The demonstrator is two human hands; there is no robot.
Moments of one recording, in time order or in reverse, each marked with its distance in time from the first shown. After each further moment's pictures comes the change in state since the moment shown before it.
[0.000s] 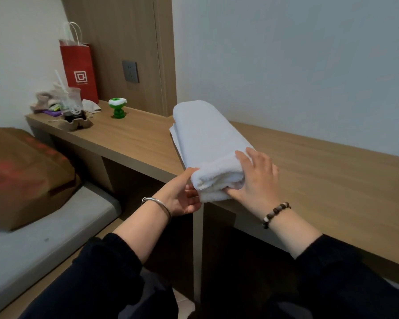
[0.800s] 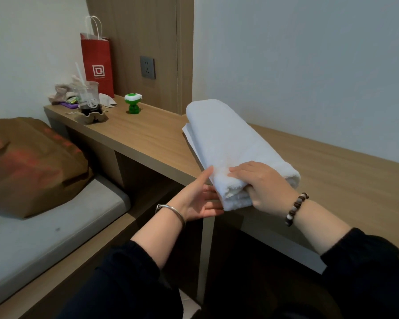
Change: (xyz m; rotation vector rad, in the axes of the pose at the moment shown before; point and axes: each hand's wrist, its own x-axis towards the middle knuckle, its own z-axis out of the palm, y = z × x) left_hand 0.006 -0.010 -0.005 -0.025 -0.178 0.027; right_hand 0.027 -0.012 -0.021 0.246 -0.228 -0.521
